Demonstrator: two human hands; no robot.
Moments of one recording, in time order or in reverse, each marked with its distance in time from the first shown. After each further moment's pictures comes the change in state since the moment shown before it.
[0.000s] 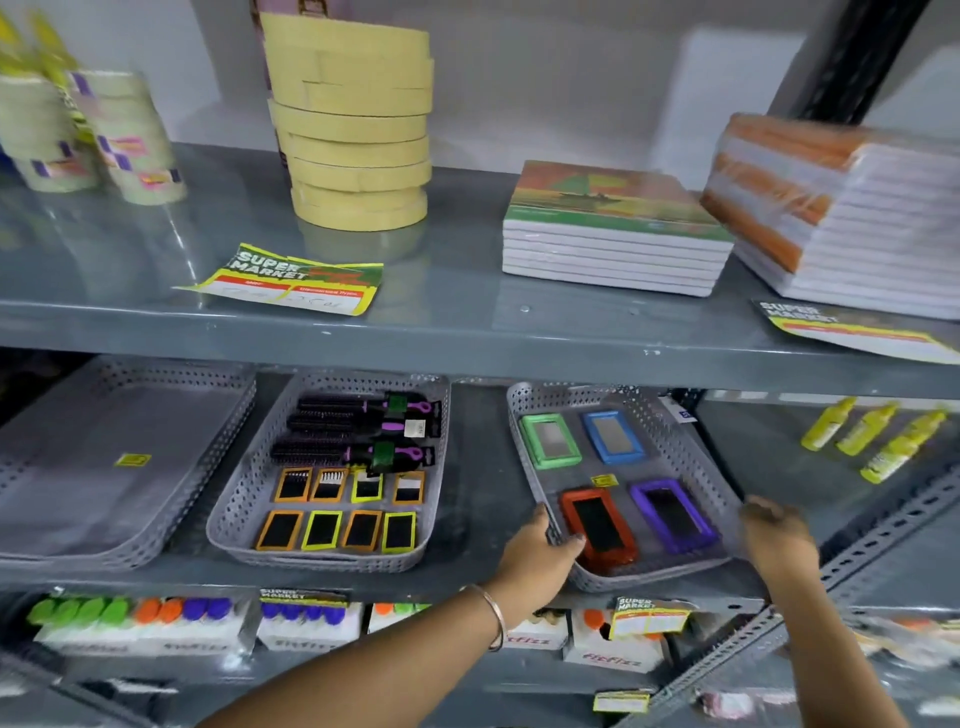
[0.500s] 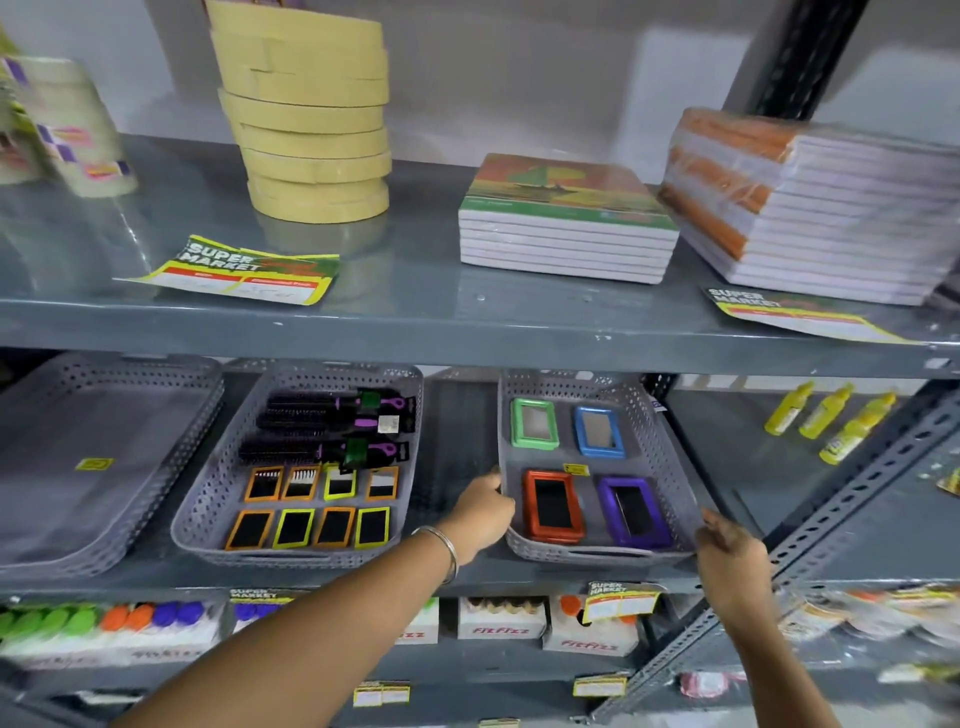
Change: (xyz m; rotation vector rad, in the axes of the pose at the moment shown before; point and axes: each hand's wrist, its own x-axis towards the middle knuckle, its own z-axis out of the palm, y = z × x) left_hand 0.048 0.001 -0.028 -0.086 0.027 0.006; right_hand -0.056 0.023 -0.002 0.088 0.014 -0.246
